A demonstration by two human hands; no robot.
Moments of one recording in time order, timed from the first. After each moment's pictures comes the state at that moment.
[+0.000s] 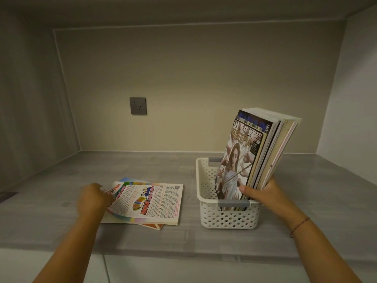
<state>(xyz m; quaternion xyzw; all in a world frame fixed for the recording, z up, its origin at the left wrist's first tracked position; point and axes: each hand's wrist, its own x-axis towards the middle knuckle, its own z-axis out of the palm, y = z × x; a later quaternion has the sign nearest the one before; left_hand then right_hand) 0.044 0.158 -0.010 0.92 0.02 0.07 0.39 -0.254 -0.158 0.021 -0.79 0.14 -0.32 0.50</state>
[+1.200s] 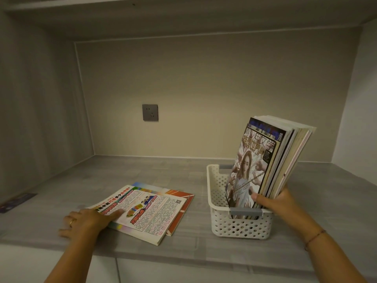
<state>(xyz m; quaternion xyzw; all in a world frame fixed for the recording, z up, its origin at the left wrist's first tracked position) 0.040 0.204 -0.034 0.95 0.13 -0.02 0.27 -0.252 -0.160 0.017 -0.77 0.14 -0.32 0.54</state>
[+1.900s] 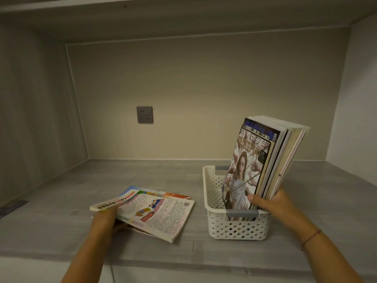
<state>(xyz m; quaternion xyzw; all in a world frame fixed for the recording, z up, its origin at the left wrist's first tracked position) 0.019 0.159 -0.033 0.68 0.07 -0.08 0.73 -0.252 -0.160 0.018 -0.78 0.14 -0.32 0.52</state>
